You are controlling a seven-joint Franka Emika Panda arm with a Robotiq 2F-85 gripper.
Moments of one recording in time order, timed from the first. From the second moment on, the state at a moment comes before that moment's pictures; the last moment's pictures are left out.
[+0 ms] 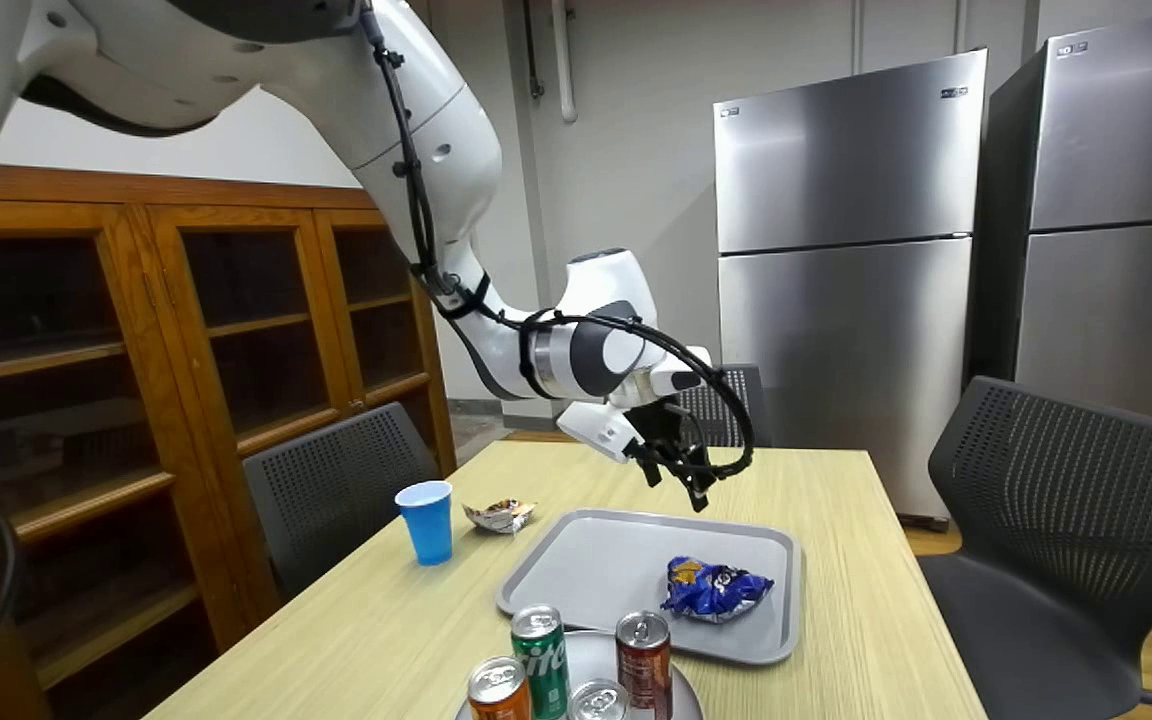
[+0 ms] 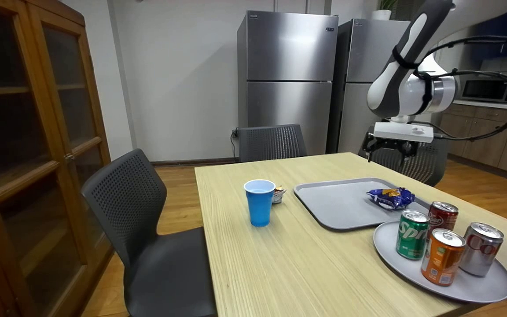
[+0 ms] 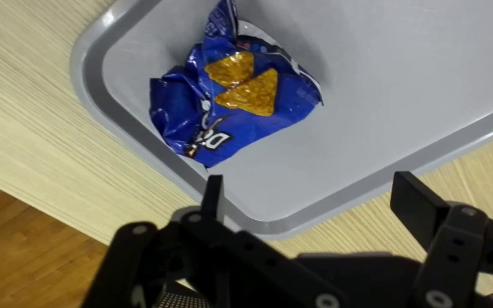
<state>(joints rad) -0.07 0.57 -0.27 -1.97 0.06 2.80 0.33</state>
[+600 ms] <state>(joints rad) -0.04 0.58 -0.35 -2.05 0.06 2.80 0.47</state>
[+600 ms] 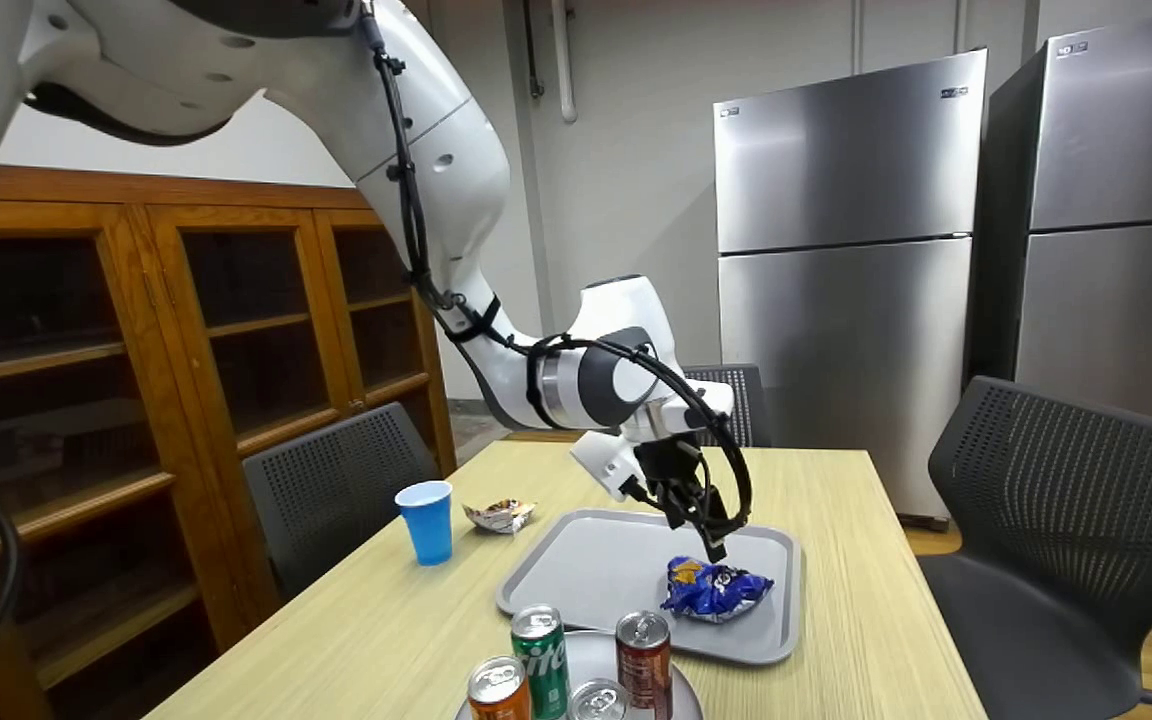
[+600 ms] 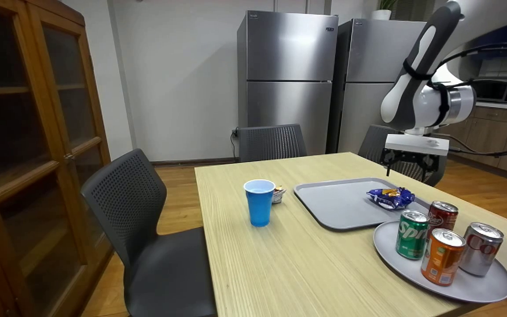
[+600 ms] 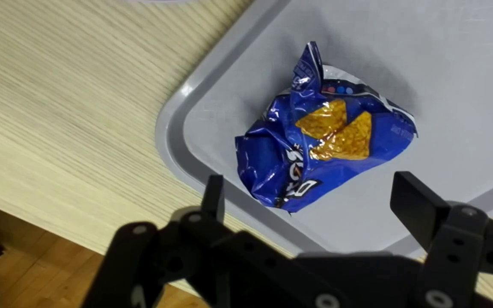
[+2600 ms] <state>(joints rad) -0.04 0.89 -0.39 -1.67 0.07 2.63 0.70</state>
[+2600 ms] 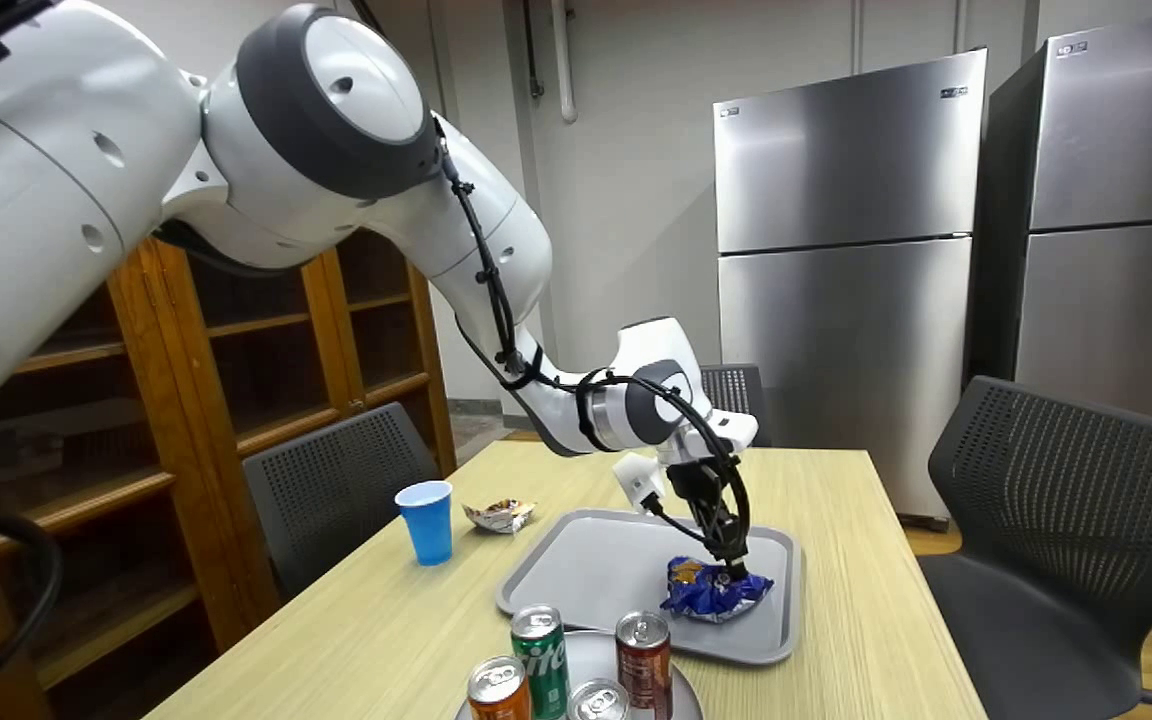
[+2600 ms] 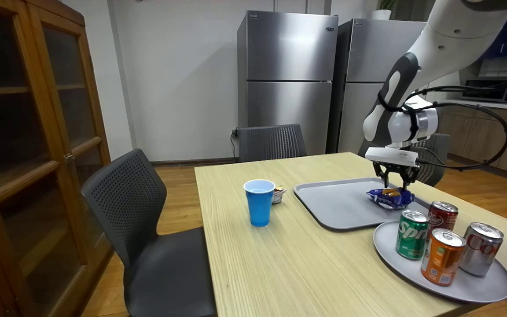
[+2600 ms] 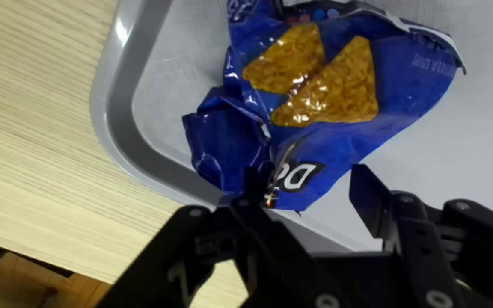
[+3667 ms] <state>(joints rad) -0.04 0.90 -0.39 -1.64 0.07 2.61 0.70</state>
